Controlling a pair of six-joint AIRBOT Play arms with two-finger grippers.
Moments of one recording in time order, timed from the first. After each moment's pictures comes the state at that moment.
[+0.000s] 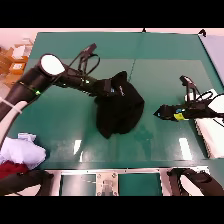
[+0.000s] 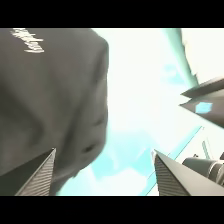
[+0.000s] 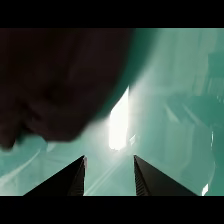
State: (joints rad) left arm -0.42 -1.35 1.31 0.80 -1.07 -1.44; right arm 0.00 -0.84 0.78 -1.16 1.19 1.59
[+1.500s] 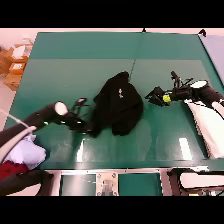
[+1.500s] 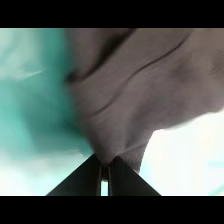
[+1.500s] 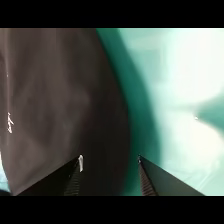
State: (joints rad) left arm -0.33 -1.30 0.72 1.04 -0.96 -1.44; right arm -0.16 -1.50 1.01 -0.69 1.06 1.26
